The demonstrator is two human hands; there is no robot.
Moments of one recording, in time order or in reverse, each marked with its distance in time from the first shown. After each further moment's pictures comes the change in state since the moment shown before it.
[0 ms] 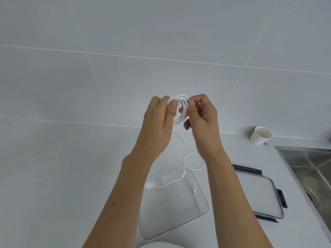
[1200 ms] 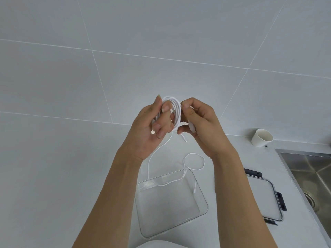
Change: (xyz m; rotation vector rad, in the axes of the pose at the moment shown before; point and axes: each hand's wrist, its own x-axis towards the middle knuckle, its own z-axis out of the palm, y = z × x) left_hand -0.004 -0.010 -0.022 -1.188 -0.324 -0.295; right_hand -0.002 -0.014 -0.007 0.107 -0.328 0.150
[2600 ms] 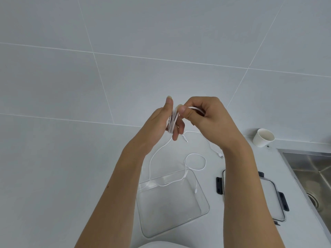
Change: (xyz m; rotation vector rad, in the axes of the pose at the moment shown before) left_hand 0.010 0.000 0.011 0.791 0.060 -0.147; right_hand -0.001 -0.025 -0.013 -0.525 -0.004 -0.152
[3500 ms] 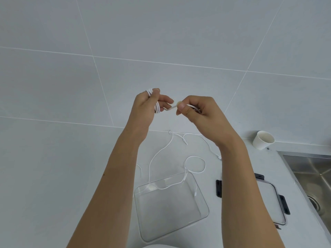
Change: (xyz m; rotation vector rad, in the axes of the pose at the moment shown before) left_hand 0.028 0.005 -0.021 -0.247 0.378 0.121; right_hand 0.012 0.008 -0.002 -0.021 0.013 0.045
